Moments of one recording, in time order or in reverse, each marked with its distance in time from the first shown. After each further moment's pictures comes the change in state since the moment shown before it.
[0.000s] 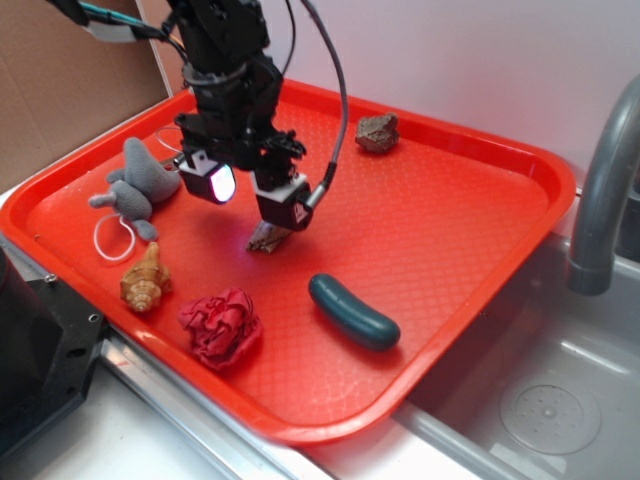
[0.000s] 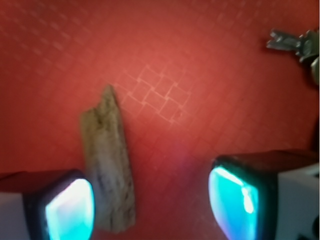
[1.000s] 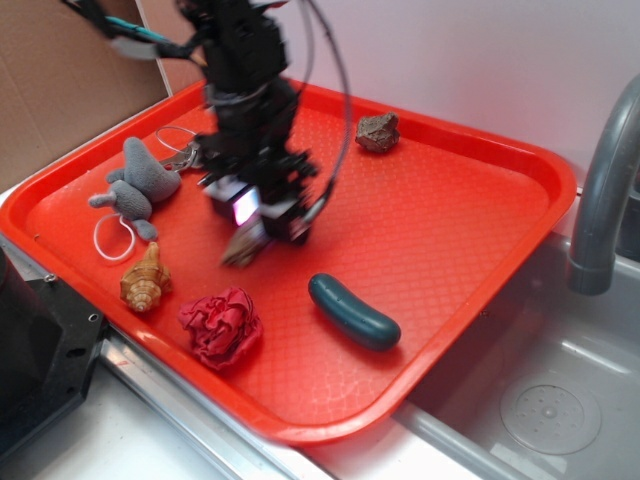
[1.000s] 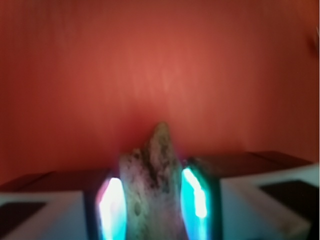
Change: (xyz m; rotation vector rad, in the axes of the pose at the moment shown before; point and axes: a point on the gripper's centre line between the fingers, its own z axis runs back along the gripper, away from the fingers) arm -0.029 -0.010 -0.009 -0.002 0.103 -0.107
